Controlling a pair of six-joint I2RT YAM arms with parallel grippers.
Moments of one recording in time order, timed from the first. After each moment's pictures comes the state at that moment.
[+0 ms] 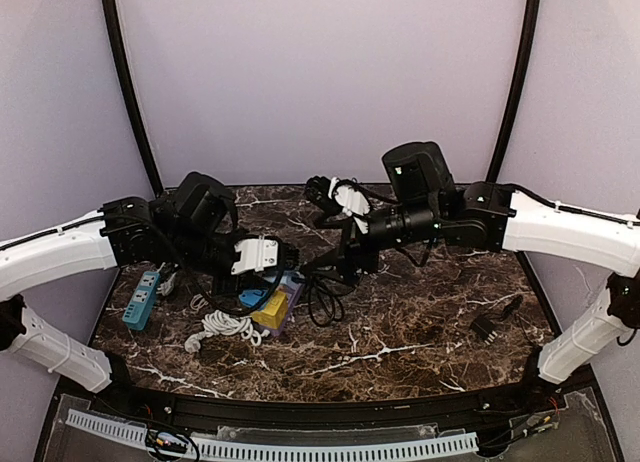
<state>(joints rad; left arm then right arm) -0.94 1.26 1.12 -0.66 0.10 0.76 1.05 1.46 1.34 -0.35 -0.25 -0.27</state>
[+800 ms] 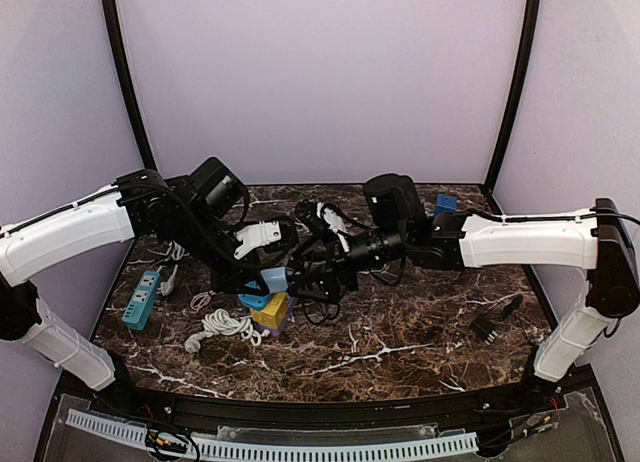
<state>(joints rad) -0.89 1.40 1.33 -0.98 0.25 0.37 0.99 1.60 1.16 0.00 -0.63 -0.06</state>
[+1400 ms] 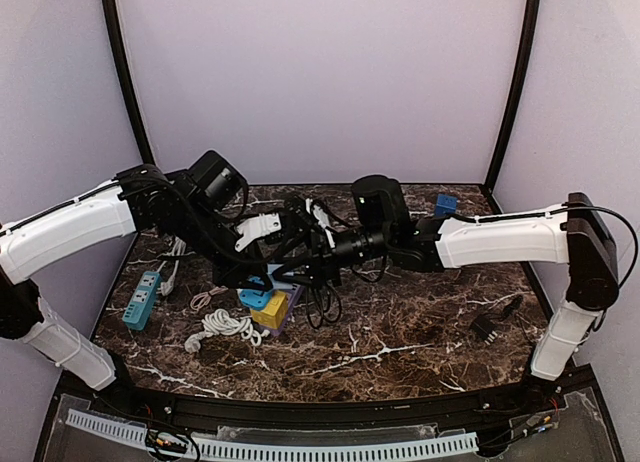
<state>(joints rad) -0.86 1.42 1.36 -0.99 0.32 0.36 0.98 1.73 1.20 0.21 -0.73 -0.01</state>
